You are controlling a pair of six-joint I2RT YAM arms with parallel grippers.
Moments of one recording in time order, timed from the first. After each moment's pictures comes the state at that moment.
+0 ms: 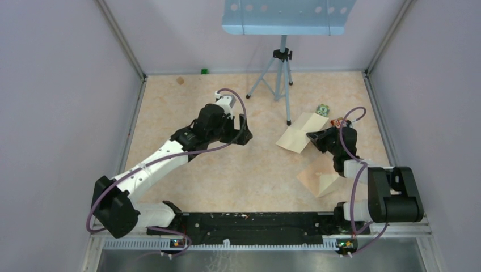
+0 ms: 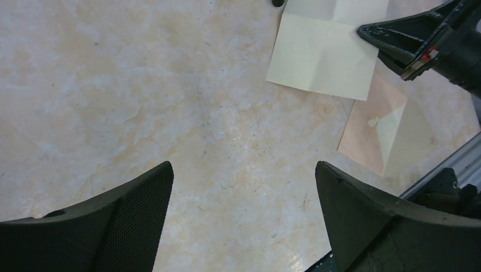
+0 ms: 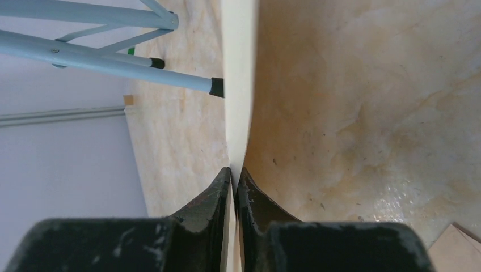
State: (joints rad) left arm -0.66 1.28 1.03 -0.35 0.03 -0.44; right arm 0.01 1.35 0.35 0.55 -0.26 1.08
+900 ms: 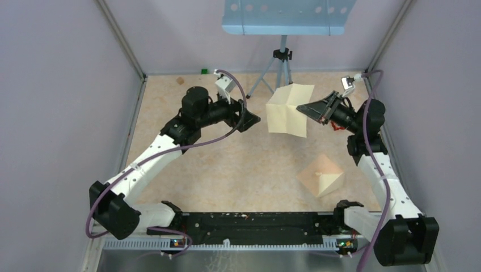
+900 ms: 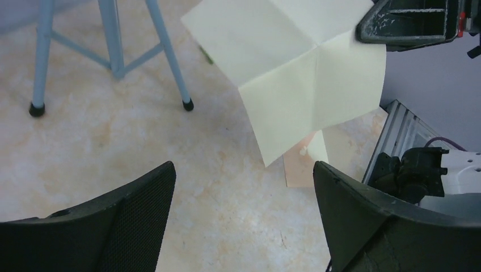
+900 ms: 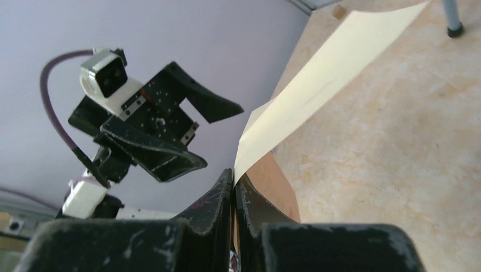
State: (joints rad) left arm -0.57 1.26 1.11 -0.07 0.44 -0.30; right arm 0.04 1.01 0.73 0.33 -0.84 1.06
